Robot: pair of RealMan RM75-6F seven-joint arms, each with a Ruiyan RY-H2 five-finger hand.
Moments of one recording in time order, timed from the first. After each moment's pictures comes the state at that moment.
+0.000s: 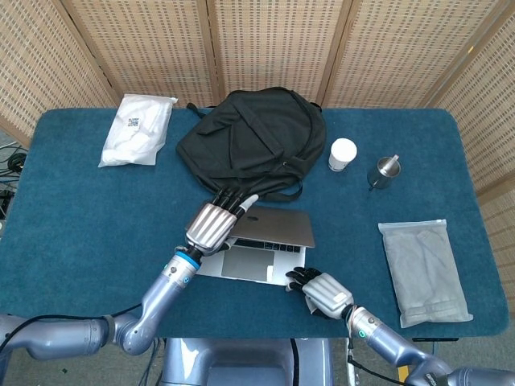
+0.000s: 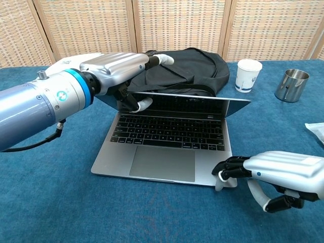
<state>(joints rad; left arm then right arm) -0.84 -1.69 -0.26 -1.60 1.07 1.04 0.65 0.56 -1.43 -0.03 -1.63 -1.51 0.79 -0.09</state>
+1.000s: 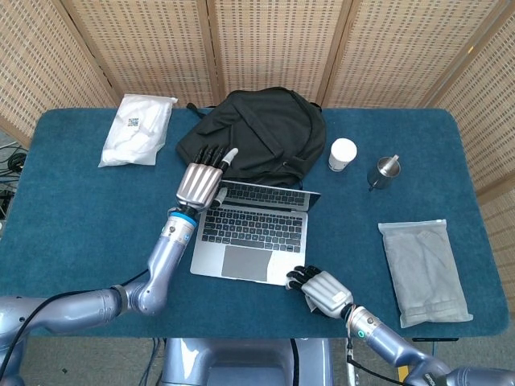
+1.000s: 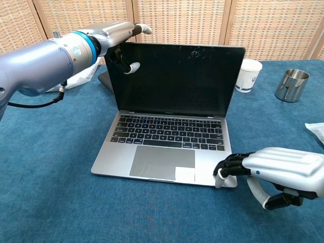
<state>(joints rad) -0.98 -1.69 -0.41 -1.39 0.80 1.02 0.72 0.57 -1.43 -0.05 -1.63 -1.48 0.82 -0.18</state>
